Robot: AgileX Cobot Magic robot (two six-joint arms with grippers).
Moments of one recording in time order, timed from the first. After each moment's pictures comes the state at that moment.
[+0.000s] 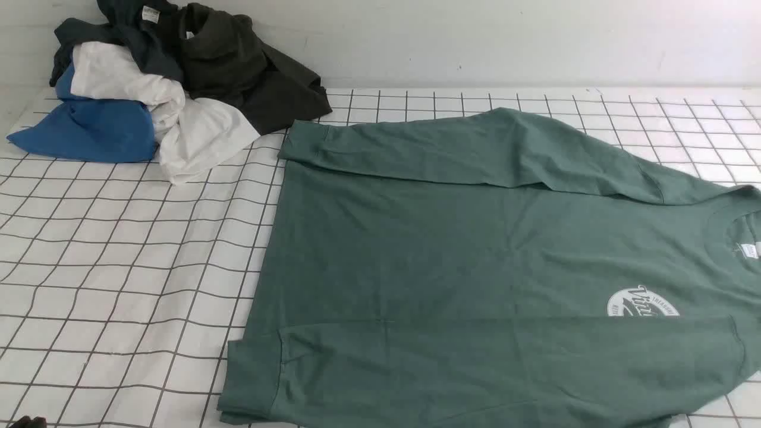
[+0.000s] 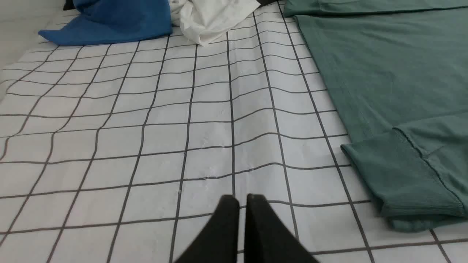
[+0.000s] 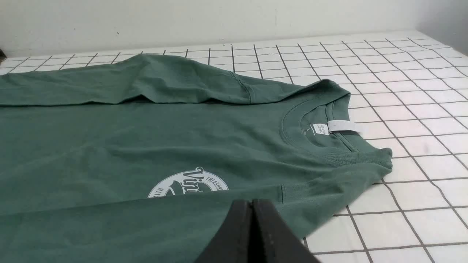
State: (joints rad) right arm -0.09 -0.01 0.03 -0.09 0.36 0.13; left arm -0.05 -0.01 0.03 -0.06 0.38 0.10
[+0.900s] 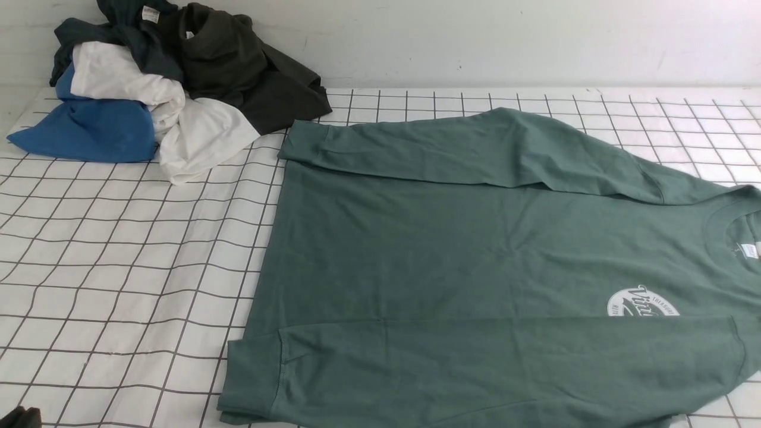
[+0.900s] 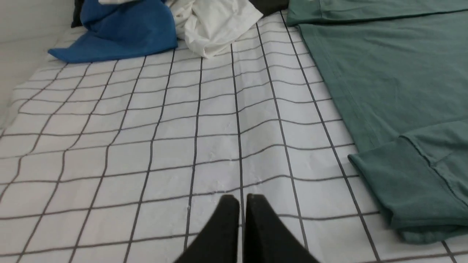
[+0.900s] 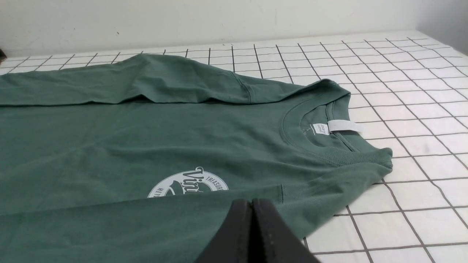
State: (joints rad) right arm -0.09 -0.01 0.03 -0.09 0.36 0.13; left arm -0.05 -0.01 0.03 -0.04 0.32 0.12
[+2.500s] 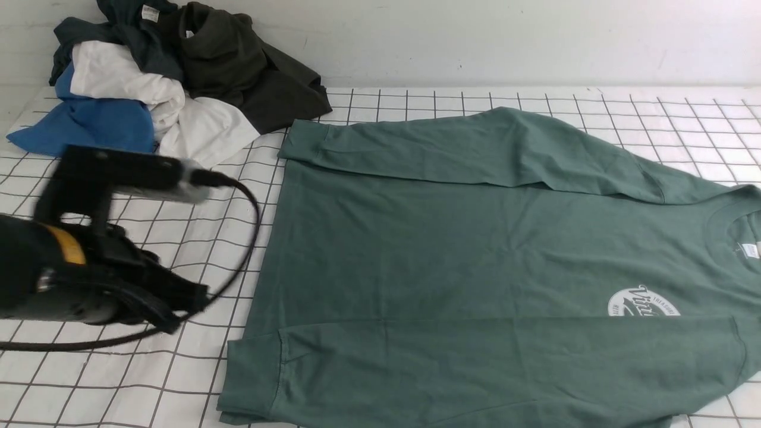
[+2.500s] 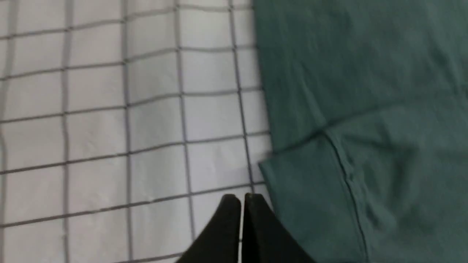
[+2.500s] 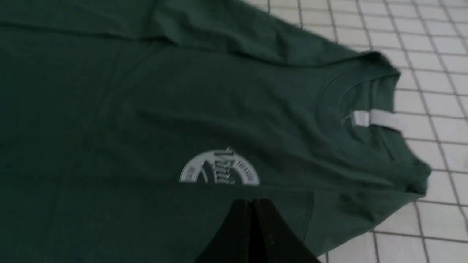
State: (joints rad) right arm 0.15 0.91 -0.70 -0.13 0.74 0.07; left arm -0.31 1.25 -0.79 -0.01 0.62 -0.09
